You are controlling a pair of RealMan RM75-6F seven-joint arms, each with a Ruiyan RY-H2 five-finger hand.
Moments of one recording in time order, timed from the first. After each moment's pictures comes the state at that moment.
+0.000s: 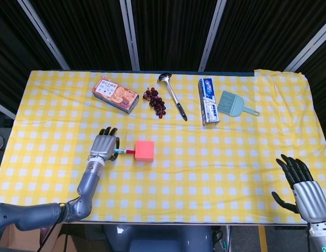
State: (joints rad) left arm -0.85 -1.71 -0.22 -1.41 0.56 1.03 0.74; right arm 0.07 -1.09 -0.03 -1.51 -1.69 1.57 0.22
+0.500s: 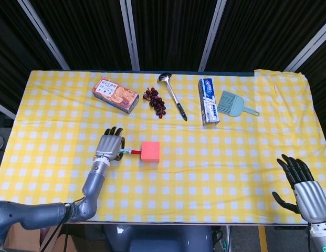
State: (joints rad) left arm -0.87 -1.73 -0.22 -1.42 0.54 1.05 0.76; right arm 0.07 -1.09 -0.02 -1.51 -1.69 1.57 0.23
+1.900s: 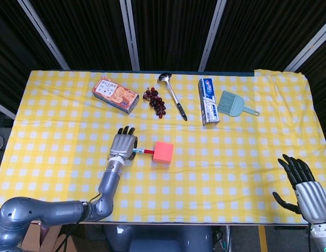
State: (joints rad) left arm -0.98 -1.85 -0.29 -1.35 0.45 1.08 0.85; right arm 0.06 -1.08 -0.03 -1.52 -1.69 1.58 0.26
